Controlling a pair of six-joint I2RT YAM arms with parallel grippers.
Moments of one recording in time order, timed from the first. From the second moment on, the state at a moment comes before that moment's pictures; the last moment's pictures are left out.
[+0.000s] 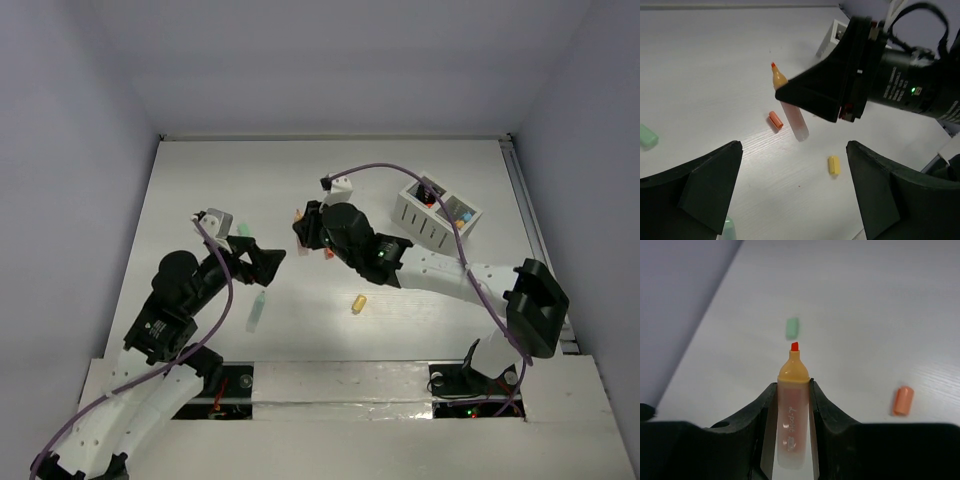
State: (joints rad) left arm -0.50 0.48 0.66 -0.29 0.13 -0.35; right arm 1.01 1.57 1.18 0.03 0.41 0.56
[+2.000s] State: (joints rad) left arm -0.47 0.54 0.66 -0.30 0.14 -0.33; right arm 0.94 1.29 0.96 0.32 0.15 0.61
